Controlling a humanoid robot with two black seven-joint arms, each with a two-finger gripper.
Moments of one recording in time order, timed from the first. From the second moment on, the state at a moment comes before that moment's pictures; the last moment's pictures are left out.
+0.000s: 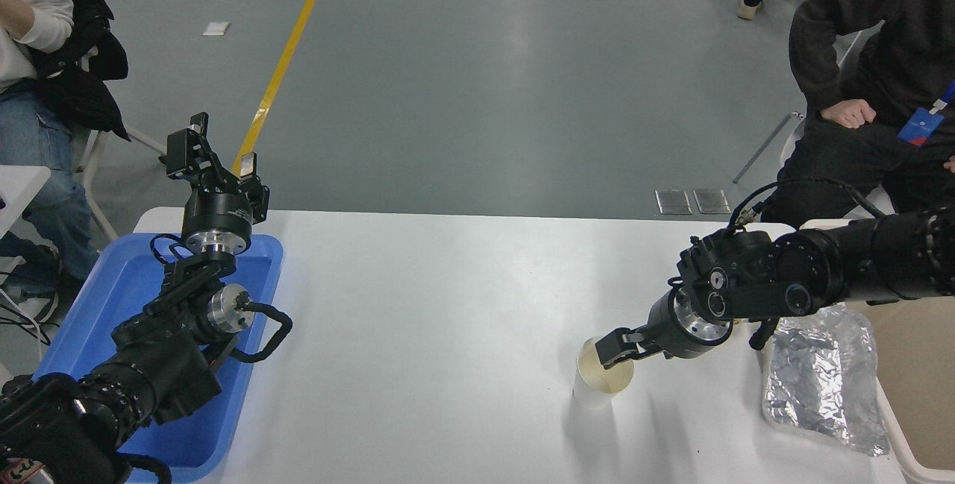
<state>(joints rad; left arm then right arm) -0.77 0.14 -0.65 -0.33 0.05 -0.12 -0.77 1.44 -0.25 -0.92 1.18 -0.52 0.29 -0.04</state>
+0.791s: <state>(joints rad) -0.77 0.14 -0.65 -0.33 0.05 -0.12 -0.77 1.62 -0.34 -1.02 1.29 -0.52 0.31 -0.03</state>
